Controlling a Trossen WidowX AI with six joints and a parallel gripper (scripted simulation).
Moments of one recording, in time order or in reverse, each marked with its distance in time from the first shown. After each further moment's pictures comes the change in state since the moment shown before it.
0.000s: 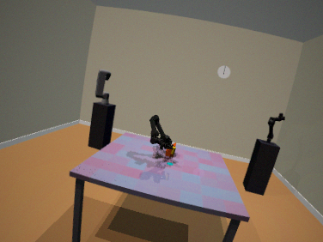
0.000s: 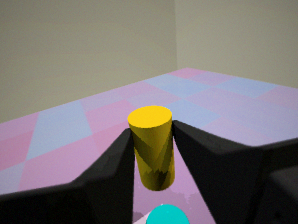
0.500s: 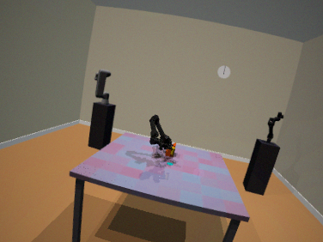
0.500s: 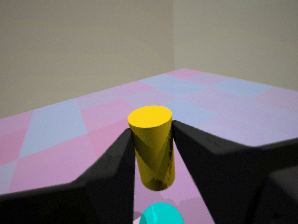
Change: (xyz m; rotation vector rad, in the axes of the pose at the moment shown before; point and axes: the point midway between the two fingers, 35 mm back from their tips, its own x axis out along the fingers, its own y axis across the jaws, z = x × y) arm -0.001 -0.003 -0.005 -0.019 0.000 -0.014
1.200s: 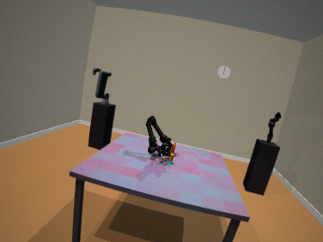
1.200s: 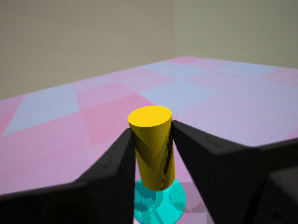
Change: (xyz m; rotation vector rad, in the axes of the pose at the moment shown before) arm 0.006 0.000 -0.068 0.003 0.008 0.006
